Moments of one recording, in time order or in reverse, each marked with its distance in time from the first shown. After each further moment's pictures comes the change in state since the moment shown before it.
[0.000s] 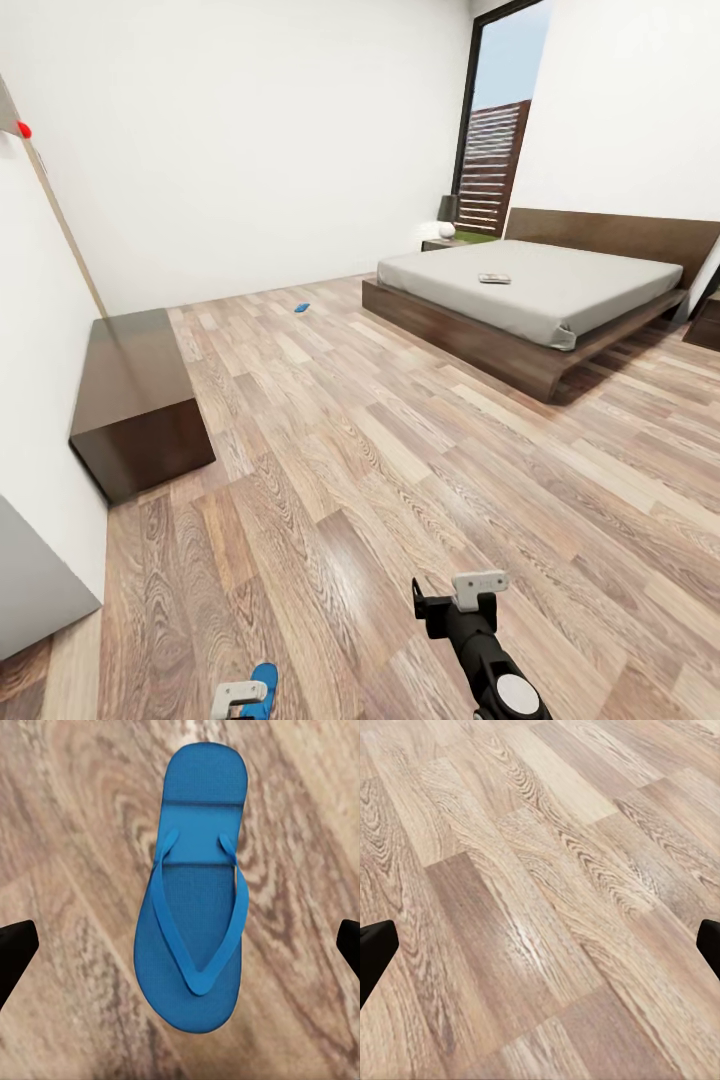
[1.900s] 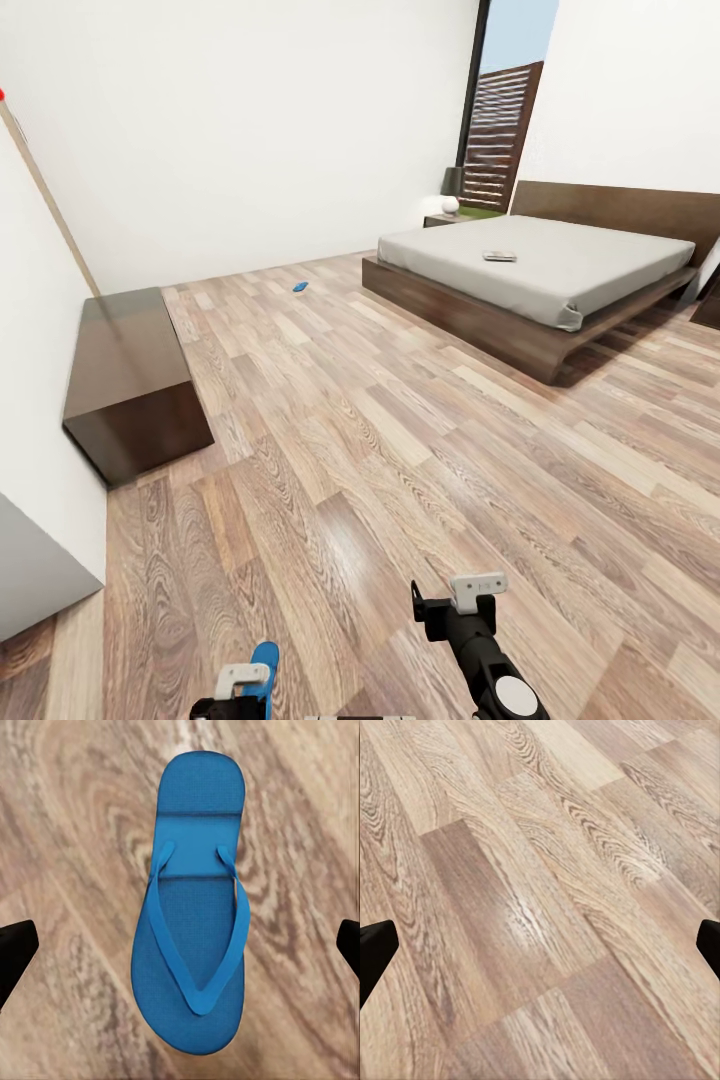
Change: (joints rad) left arm -0.002 0.004 -0.018 -0.048 -0.012 -0.035 -0.001; right arm 0.001 0.001 0.003 0.008 0.000 -0.001 -0.003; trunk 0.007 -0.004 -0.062
